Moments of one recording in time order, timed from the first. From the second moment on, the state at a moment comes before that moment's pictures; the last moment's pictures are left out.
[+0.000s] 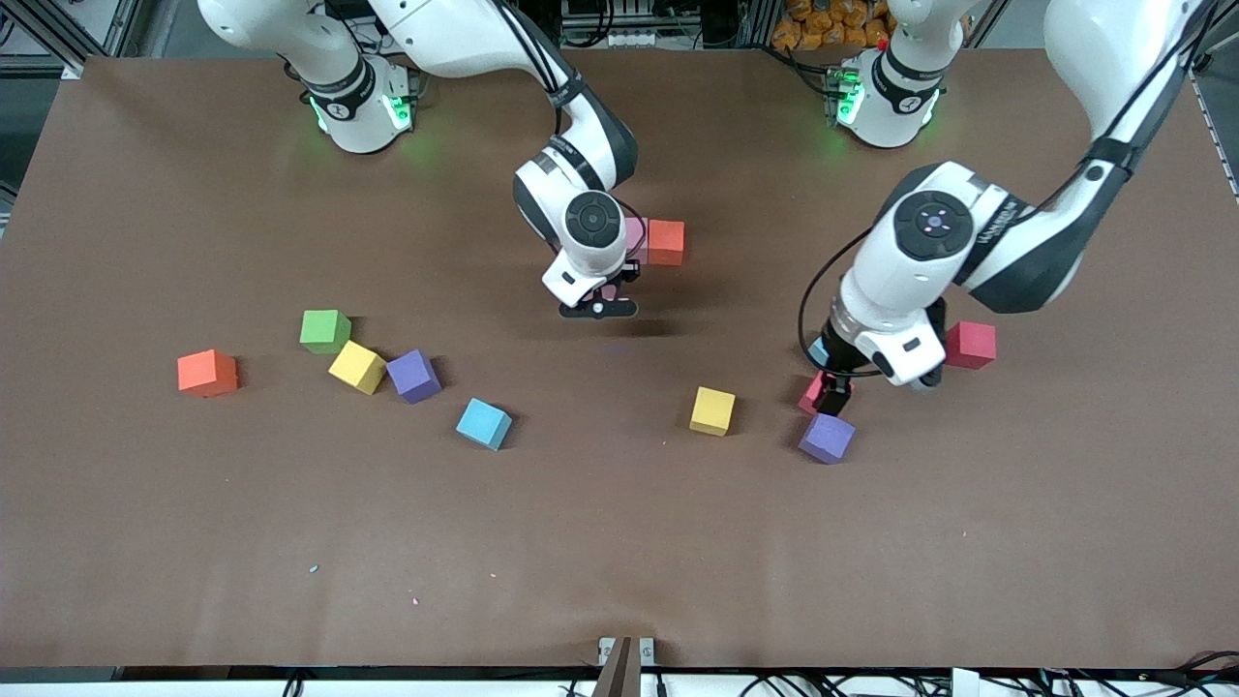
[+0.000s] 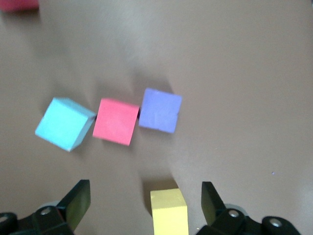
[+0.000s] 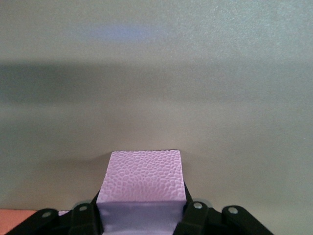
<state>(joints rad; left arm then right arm) 0.49 0.51 -1.02 -1.77 0.57 2.10 -1.92 0.96 0.63 -0.11 -1.77 0.27 2.19 0.66</state>
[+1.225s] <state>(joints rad) 0.20 0.69 -0.77 -1.43 0.56 1.90 -1.34 0.89 0.52 -0.13 -1.72 0.27 2.06 0.66</state>
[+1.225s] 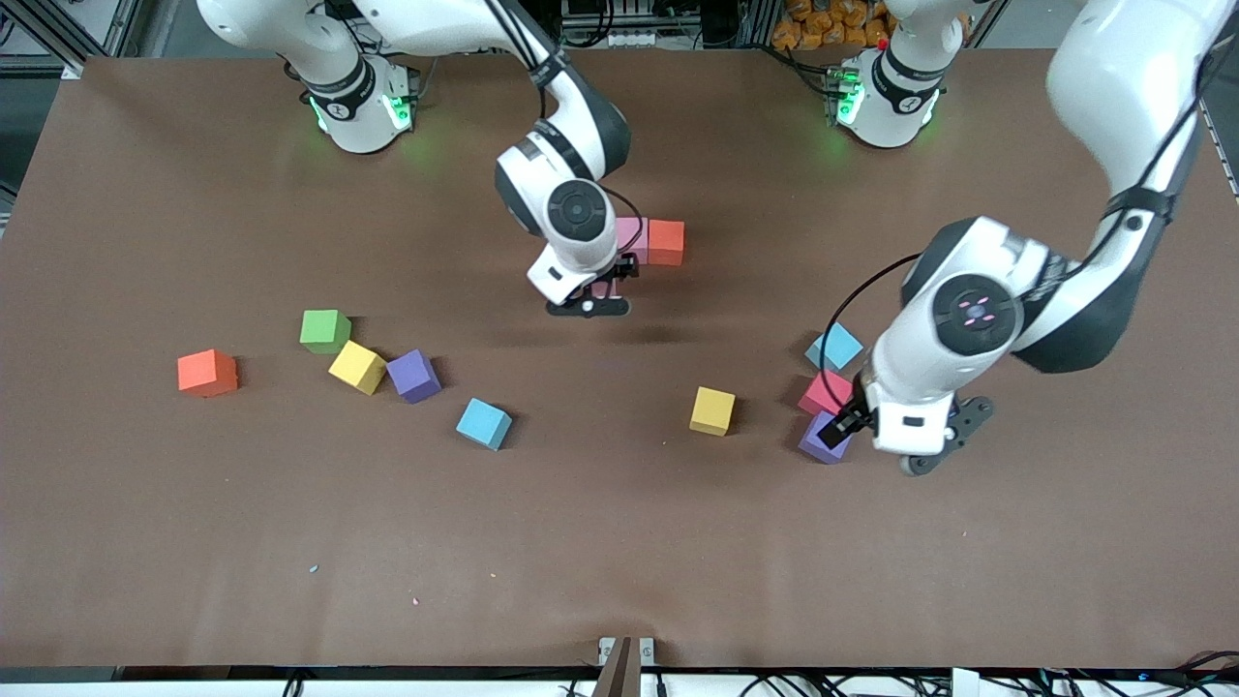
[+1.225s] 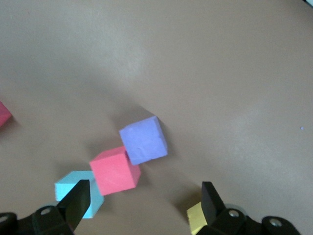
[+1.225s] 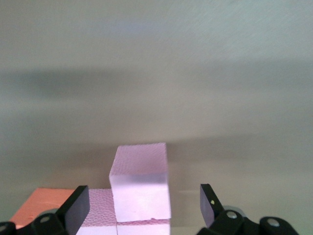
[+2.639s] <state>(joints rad) -0.11 0.87 -0.58 -1.33 0.43 1.97 -1.99 0.52 0.65 -0.14 -1.63 0.27 2.23 0.59</state>
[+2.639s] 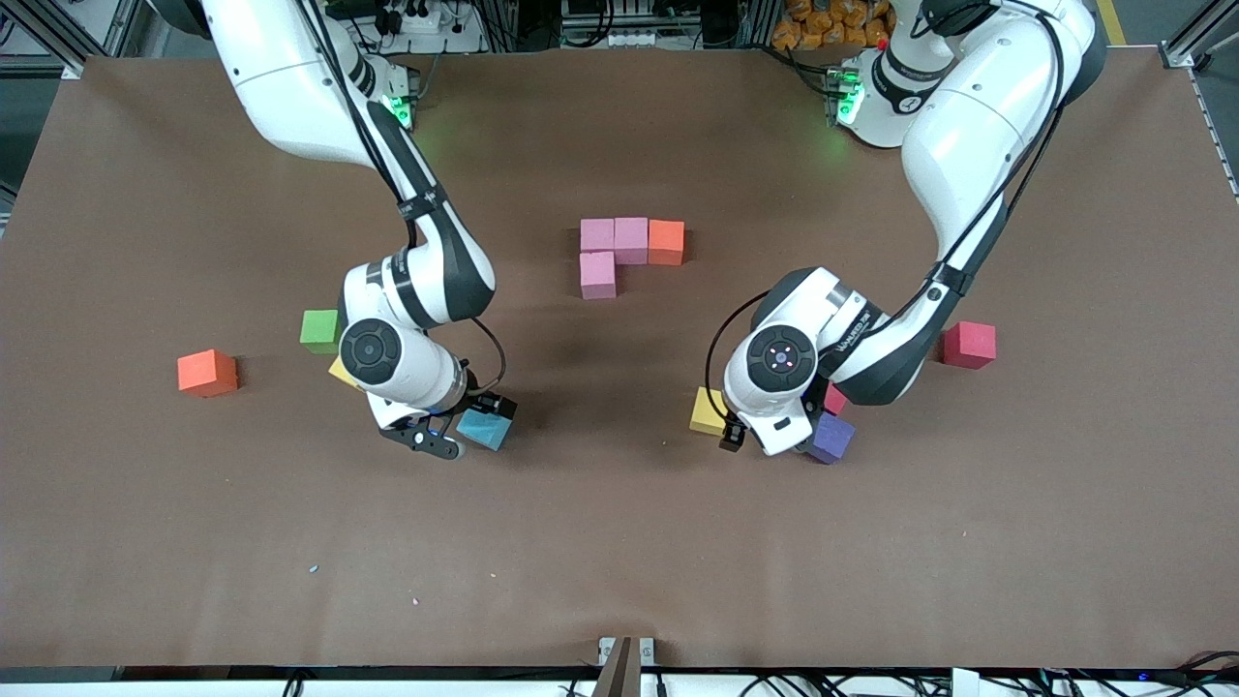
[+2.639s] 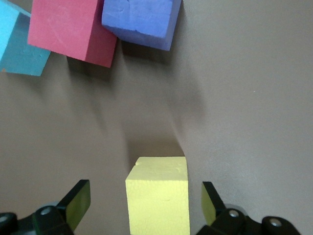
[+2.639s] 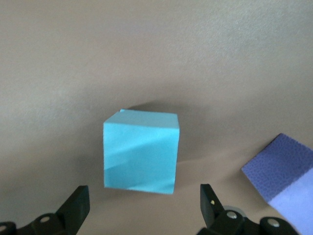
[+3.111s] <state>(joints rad) -0.11 0.88 -0.58 -1.33 0.43 2.01 -2.00 0.51 0.70 -0.14 -1.57 0.27 2.25 0.63</state>
